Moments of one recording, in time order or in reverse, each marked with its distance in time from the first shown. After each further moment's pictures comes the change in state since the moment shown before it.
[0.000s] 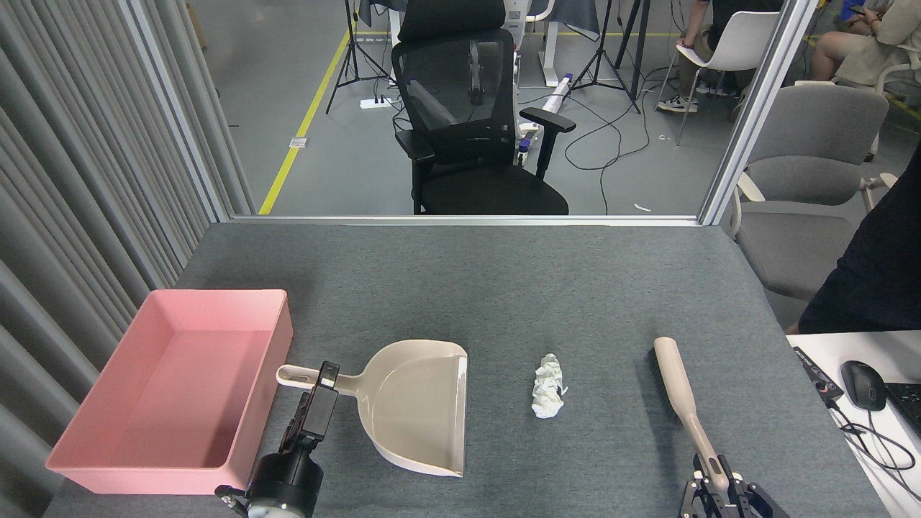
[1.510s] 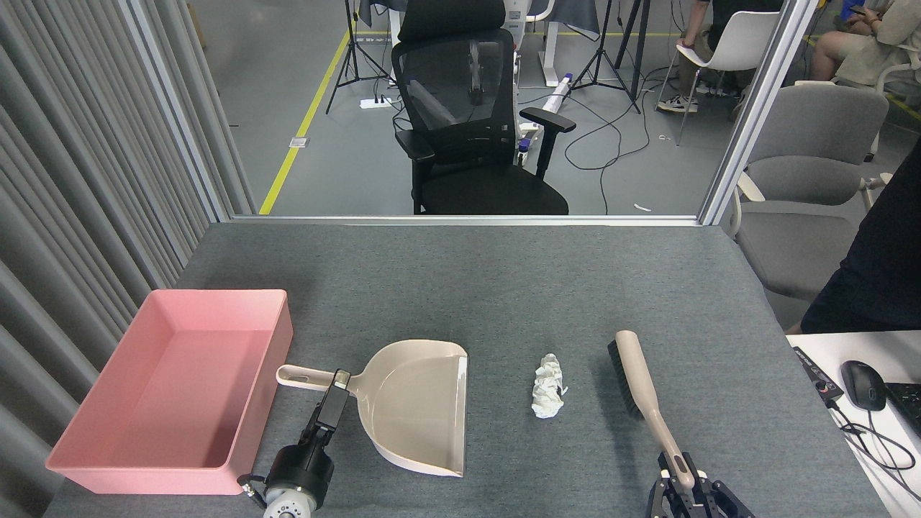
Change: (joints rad) left arm -0.170 -0.002 0.060 0.379 -0.001 -0.080 -0.005; right arm 0.005 0.080 0.000 -0.019 -0.005 -0.099 -0.028
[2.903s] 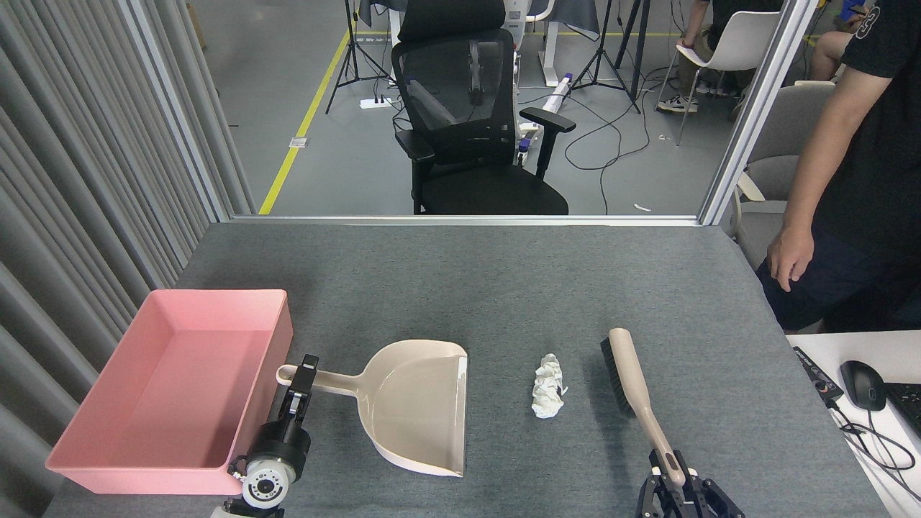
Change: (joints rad) left arm -0.190 0.014 0.184 0.312 0.010 -0.120 -0.025; right arm -0.005 0.034 0.000 -0.010 0.000 0.000 0.004
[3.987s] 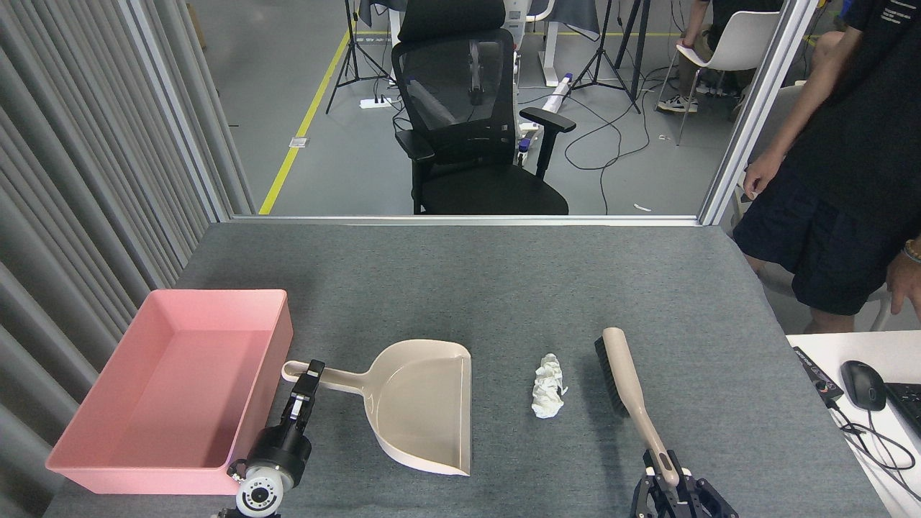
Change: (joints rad) left arm 0.003 -0.014 0.063 0.017 -0.006 -0.116 -0.111; right arm 0.000 0.007 0.023 0.006 0.001 -0.001 -0.004
